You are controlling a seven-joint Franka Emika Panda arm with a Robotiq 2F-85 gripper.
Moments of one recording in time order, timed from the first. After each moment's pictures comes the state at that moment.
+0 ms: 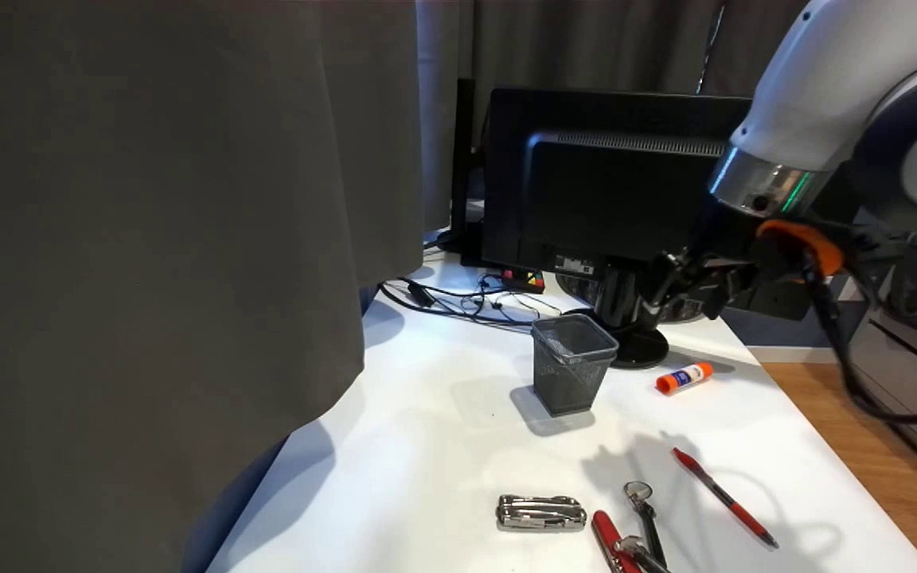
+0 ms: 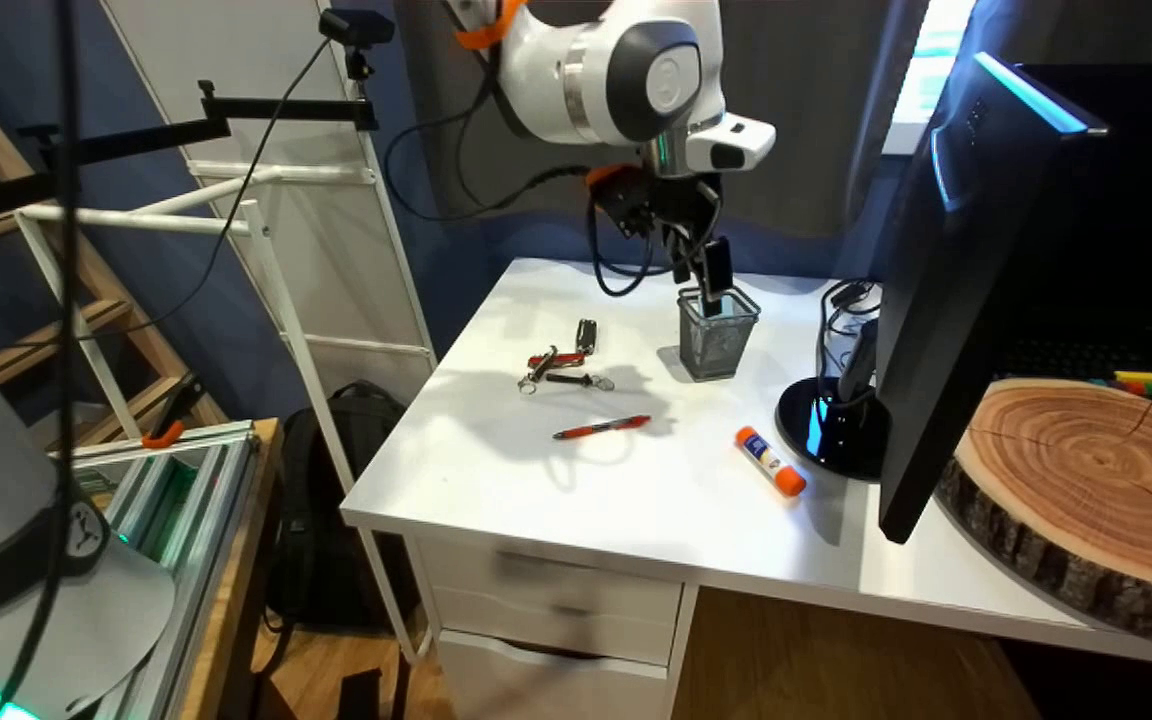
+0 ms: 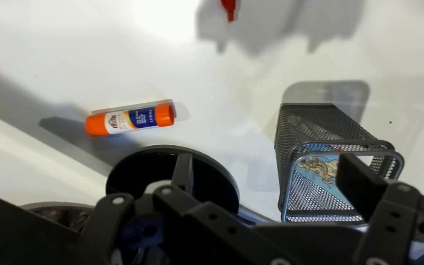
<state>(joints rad) 0.23 0.44 0.10 -1.99 -0.27 2.64 0.60</state>
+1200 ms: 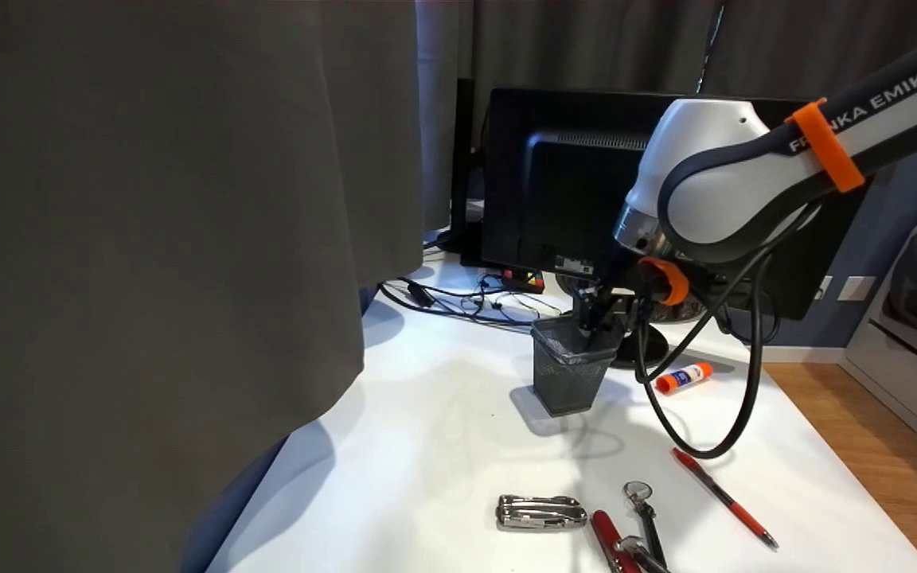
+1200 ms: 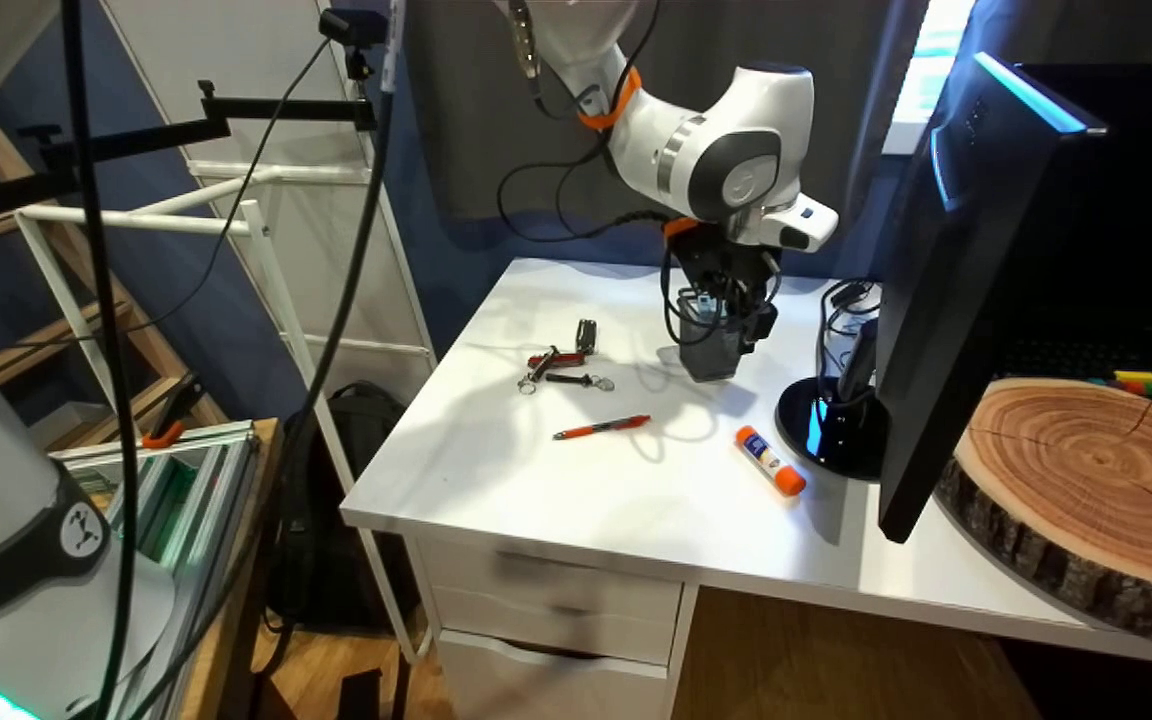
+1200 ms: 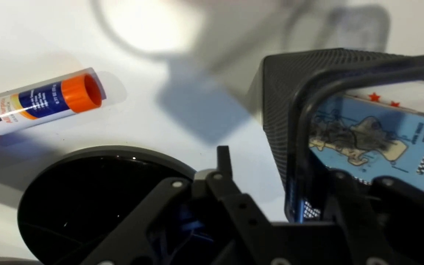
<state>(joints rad) 0.27 0.87 0.04 -1.47 0.00 2.51 0.44</state>
